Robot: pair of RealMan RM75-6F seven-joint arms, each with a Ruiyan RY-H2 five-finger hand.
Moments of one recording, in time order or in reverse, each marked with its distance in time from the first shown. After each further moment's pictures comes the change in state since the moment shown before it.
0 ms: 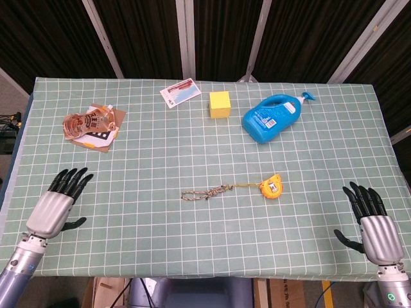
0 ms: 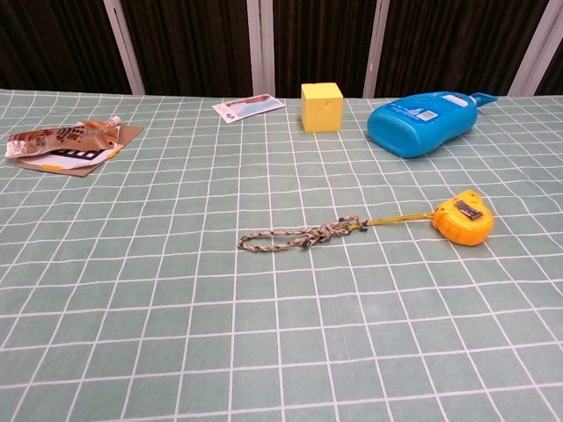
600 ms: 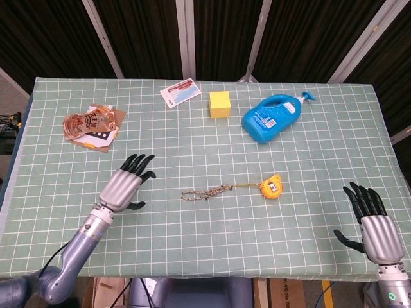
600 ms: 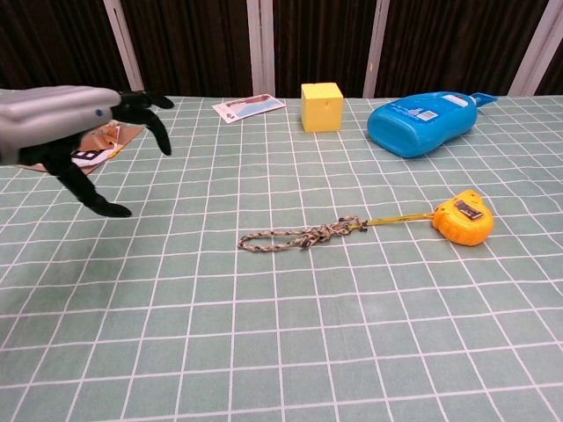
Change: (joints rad) left arm -0.292 -0.275 -0.162 -0.049 -0.337 -0.272 0.305; right arm 0.002 0.007 -0.001 -0.007 0.012 -0.014 0.026
